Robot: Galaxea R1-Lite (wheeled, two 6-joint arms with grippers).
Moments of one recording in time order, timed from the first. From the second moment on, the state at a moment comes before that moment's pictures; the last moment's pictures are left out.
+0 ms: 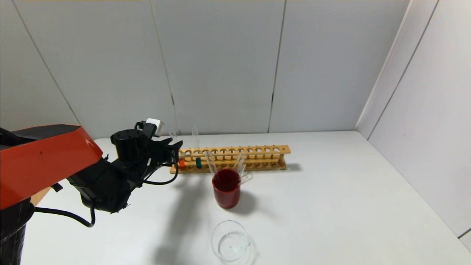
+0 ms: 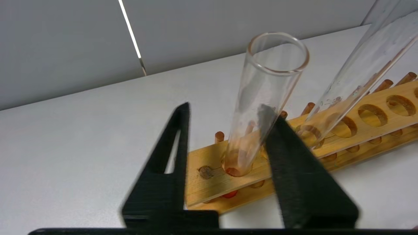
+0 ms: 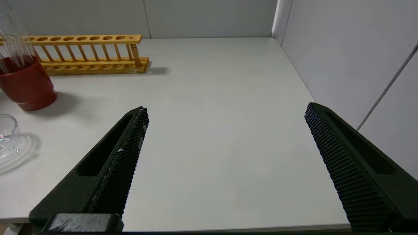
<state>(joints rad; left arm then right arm) -0.20 2.22 -0.83 -1.27 -0.12 0.02 0.00 0.00 0.00 -0.01 0.00 0.01</state>
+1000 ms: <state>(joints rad) -0.20 1.99 -0.91 -1.01 -0.06 0.02 0.00 0.00 0.00 -0.01 0.00 0.01</state>
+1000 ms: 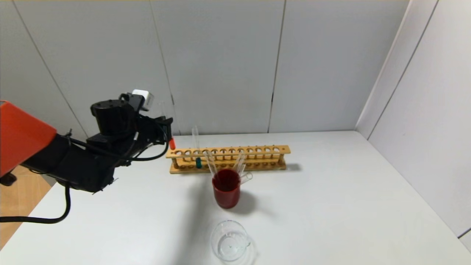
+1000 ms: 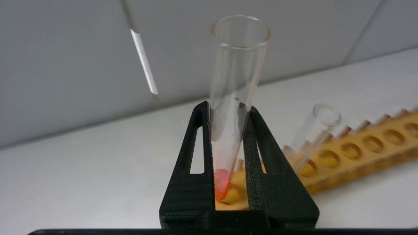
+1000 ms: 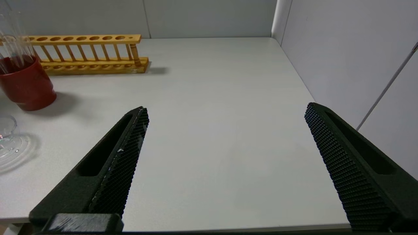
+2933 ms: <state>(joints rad) -0.48 1.12 -0.48 -0.22 -0.03 0.39 0.00 0.00 0.00 -0.01 0.00 0.01</state>
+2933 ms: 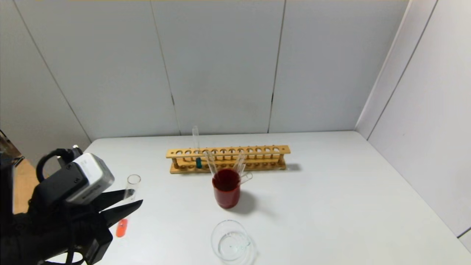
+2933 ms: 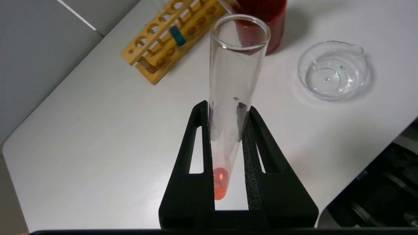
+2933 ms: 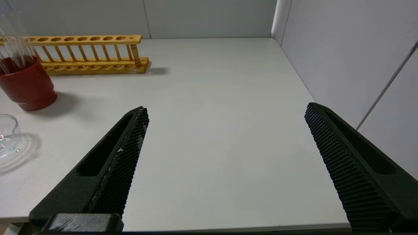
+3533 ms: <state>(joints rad) -0.78 1.39 -0.57 -0.22 0.30 0.53 0.00 0.00 0.00 -0.01 0.00 0.01</state>
